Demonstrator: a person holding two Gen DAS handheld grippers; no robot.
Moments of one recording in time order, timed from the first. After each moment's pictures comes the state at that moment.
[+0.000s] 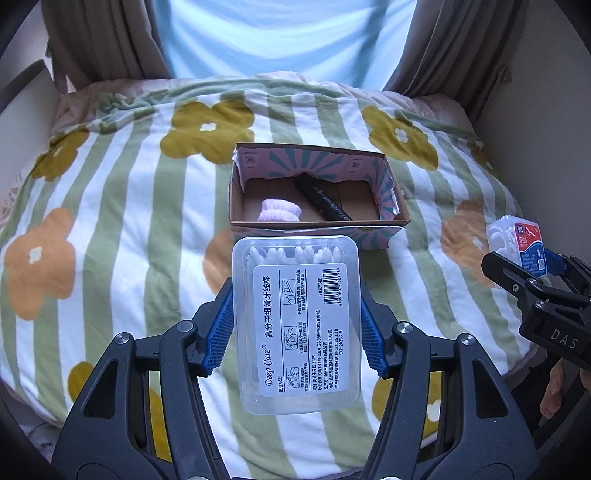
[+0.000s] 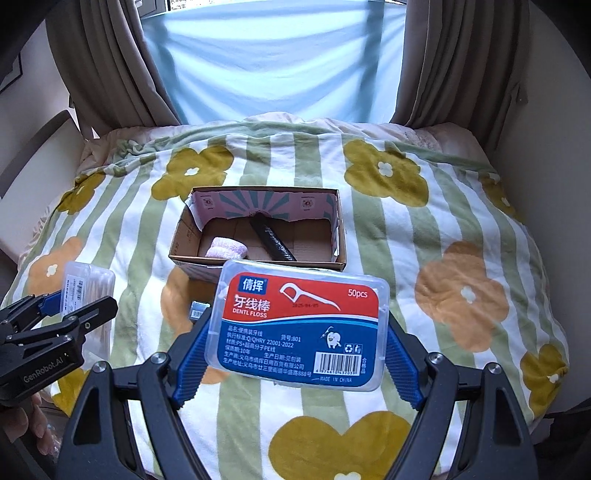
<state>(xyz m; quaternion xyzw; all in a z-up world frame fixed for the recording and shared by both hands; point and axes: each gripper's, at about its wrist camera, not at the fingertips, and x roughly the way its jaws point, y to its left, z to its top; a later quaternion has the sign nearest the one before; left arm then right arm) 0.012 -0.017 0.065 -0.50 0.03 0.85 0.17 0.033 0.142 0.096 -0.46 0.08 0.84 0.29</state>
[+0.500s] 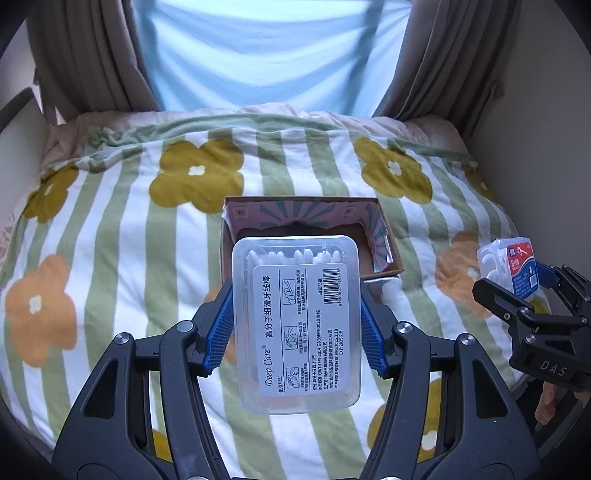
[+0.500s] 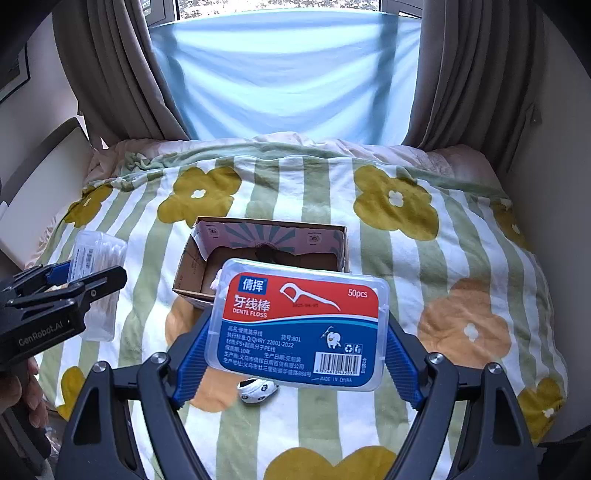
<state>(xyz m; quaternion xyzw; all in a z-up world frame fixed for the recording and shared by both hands) -0.055 0.011 0.102 -0.47 0.03 0.86 0.18 -0.010 0.176 0.121 -0.45 0.06 0.85 0.26</state>
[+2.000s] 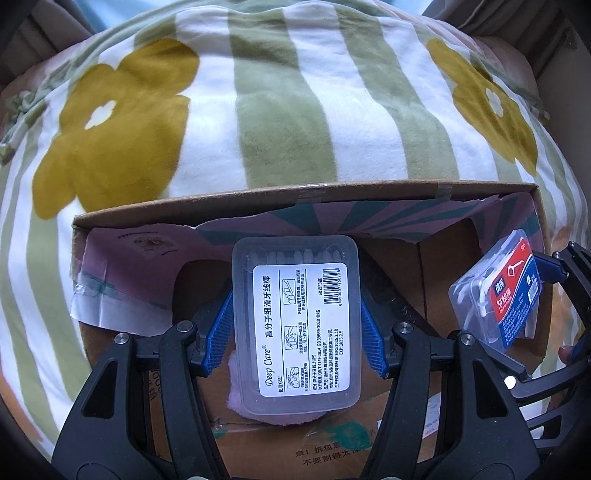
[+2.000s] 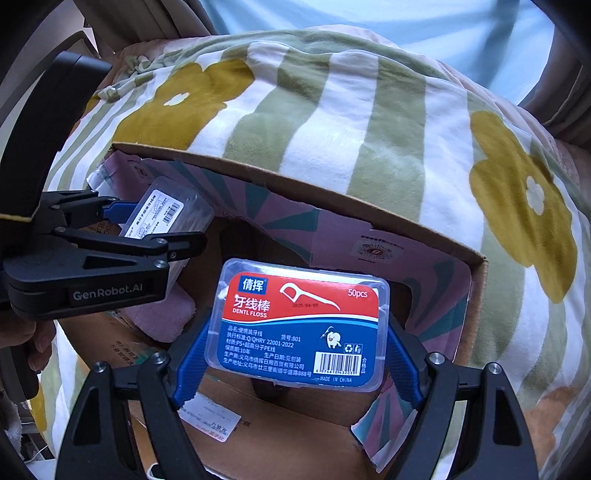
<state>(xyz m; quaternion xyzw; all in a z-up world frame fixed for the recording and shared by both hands) -0.294 0.113 -0.163 -0.61 0.08 0.77 0.17 -0.187 0.333 -0.099 -0.57 0.04 0.81 0.13</state>
